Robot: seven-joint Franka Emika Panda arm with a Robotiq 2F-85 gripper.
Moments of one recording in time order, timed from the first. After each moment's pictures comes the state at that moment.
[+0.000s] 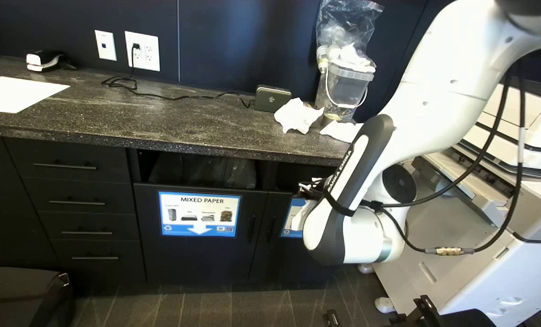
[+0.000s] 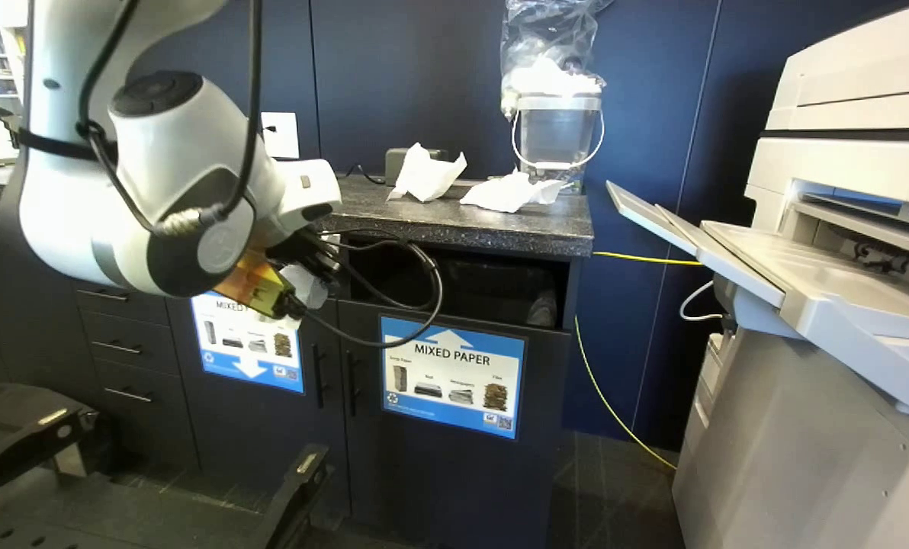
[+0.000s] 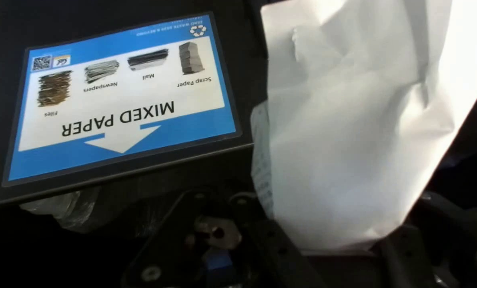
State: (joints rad) arm 0.08 0.67 0.13 -2.60 0.18 4.08 0.20
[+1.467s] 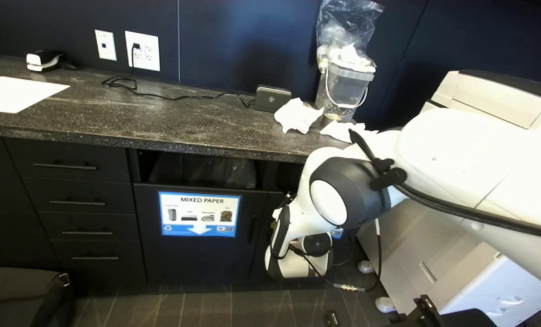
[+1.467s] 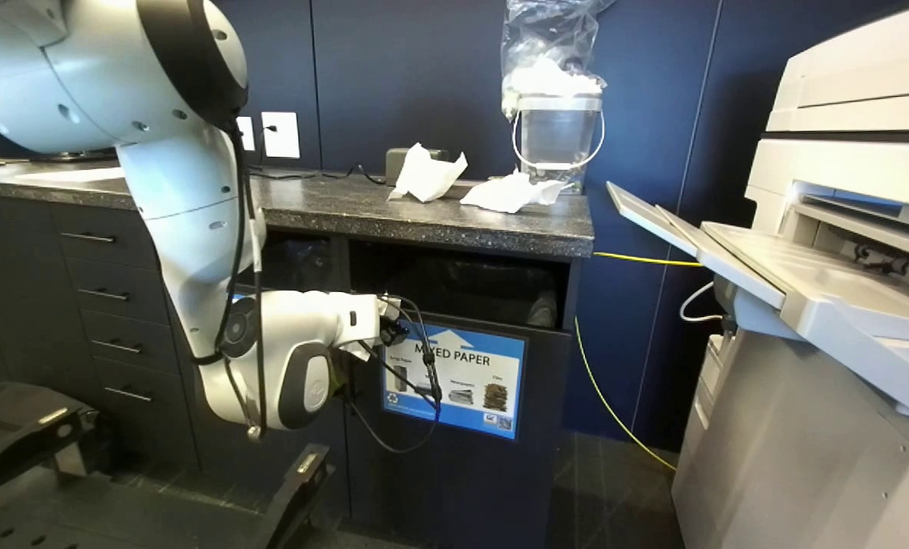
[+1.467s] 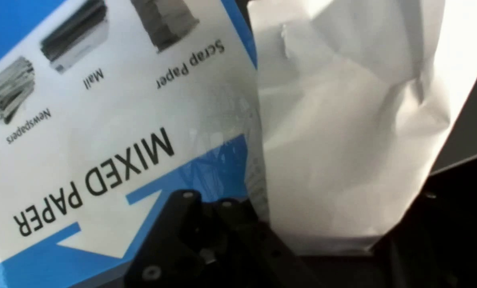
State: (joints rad) arm 0.46 1.51 -0.26 -1.61 0.56 4.21 0.71
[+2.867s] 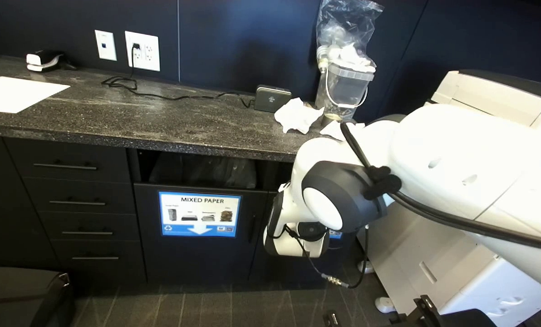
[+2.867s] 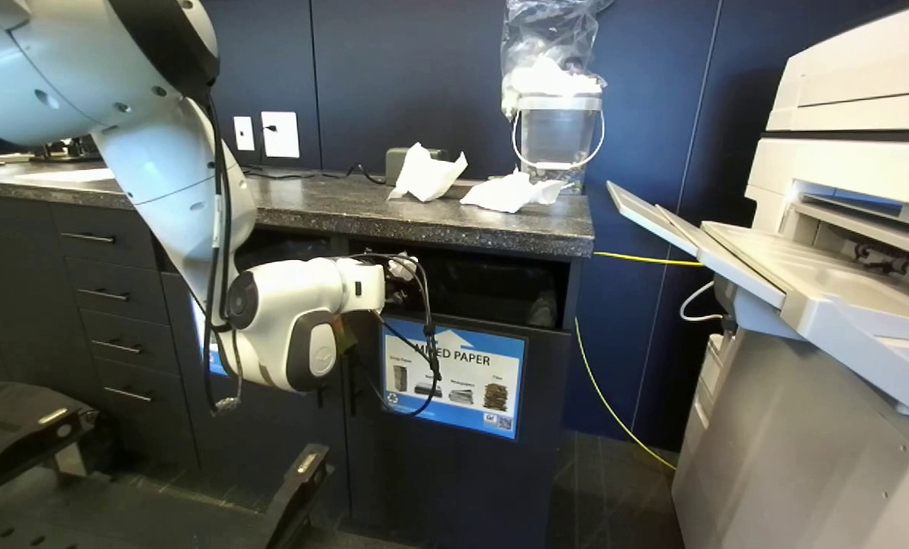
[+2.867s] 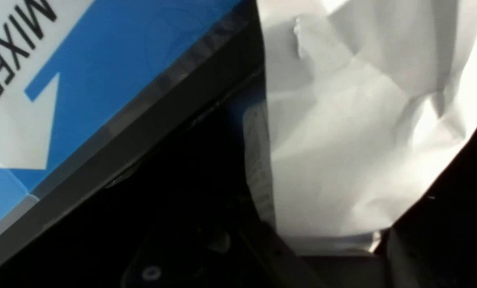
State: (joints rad) arm 0.54 1.49 -0.37 -1.57 0.78 4.22 0.81
